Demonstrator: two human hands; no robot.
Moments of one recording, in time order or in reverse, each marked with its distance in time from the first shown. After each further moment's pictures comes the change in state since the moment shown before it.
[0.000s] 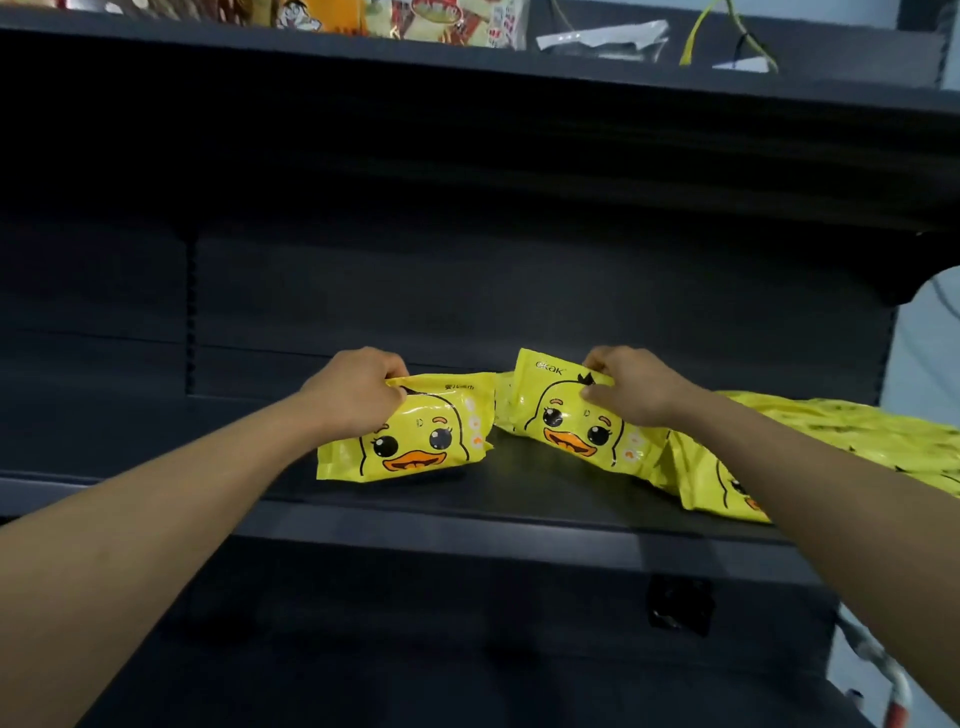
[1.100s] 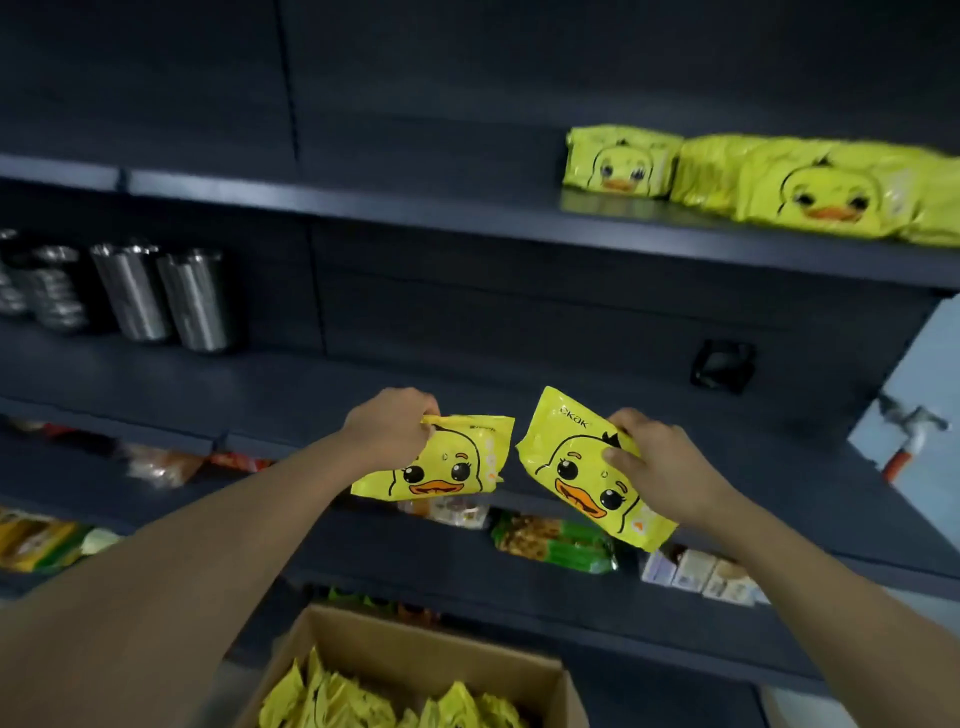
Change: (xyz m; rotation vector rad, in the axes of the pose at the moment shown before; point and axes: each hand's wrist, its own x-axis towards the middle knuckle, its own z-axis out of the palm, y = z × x) left_hand -0.263 -0.049 0.142 0.134 -0.388 -0.239; right_hand -0.295 -0.005 0.163 0.307 -0.361 0.049
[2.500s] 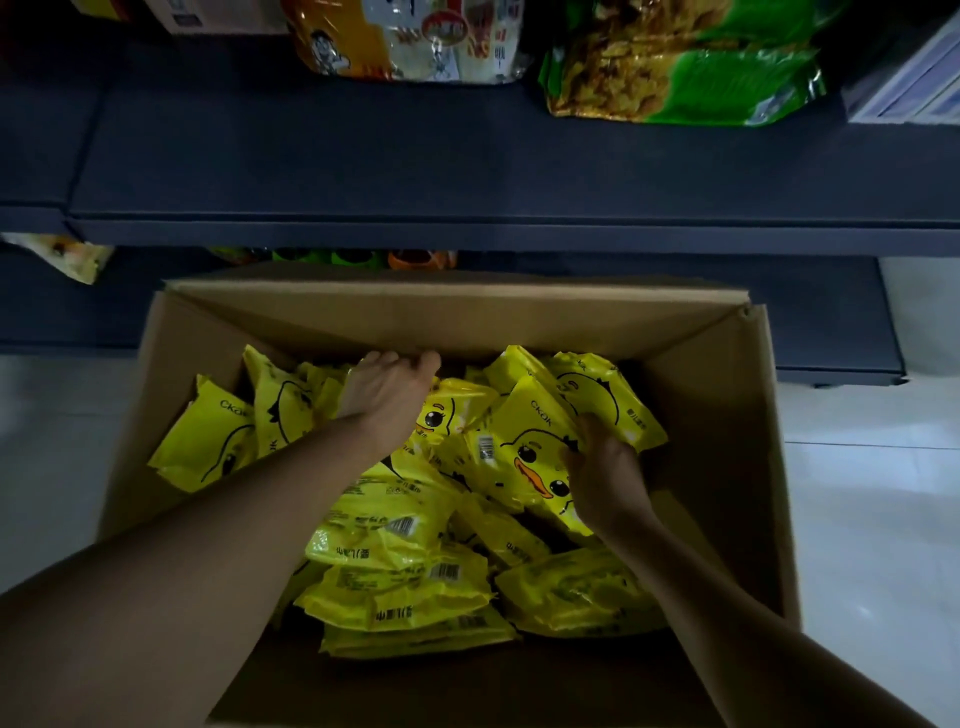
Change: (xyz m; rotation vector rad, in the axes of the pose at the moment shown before) left_hand -0.009 -0.212 0.507 0.525 -0.507 0.232; right_hand -0.103 0.151 0.546 0.263 -0.305 0.700
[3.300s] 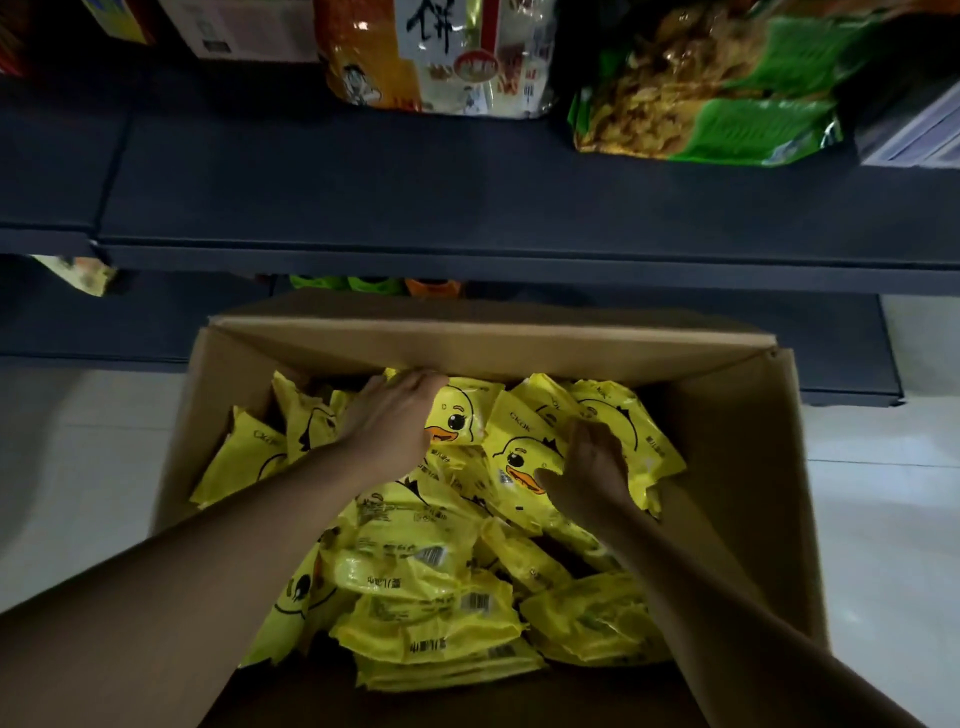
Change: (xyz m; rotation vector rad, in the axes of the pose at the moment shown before) left_hand -0.007 -0.034 0.002 -0.331 -0.032 0.036; right_hand 0.027 -0.031 0.020 -0.298 -0.110 0.084
